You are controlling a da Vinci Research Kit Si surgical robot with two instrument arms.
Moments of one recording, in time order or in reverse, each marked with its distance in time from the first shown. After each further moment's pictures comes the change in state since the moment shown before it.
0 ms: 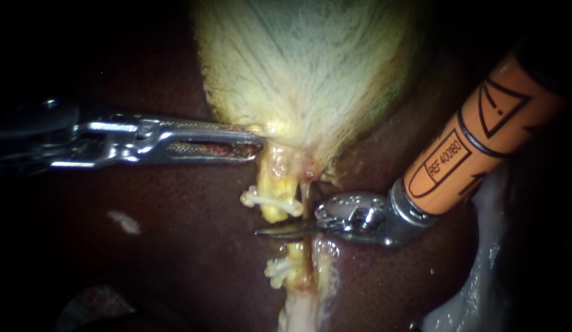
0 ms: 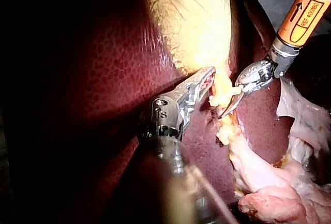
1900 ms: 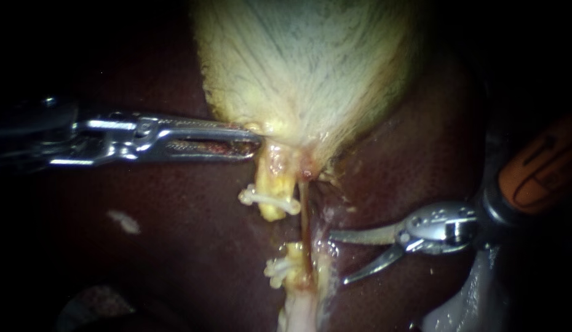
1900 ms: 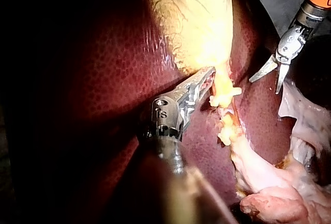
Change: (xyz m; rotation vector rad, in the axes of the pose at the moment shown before) right arm -0.001 -0.005 -0.012 -0.331 0.076 -0.490; left arm 0.000 0.001 0.000 0.001 0.001 -0.001
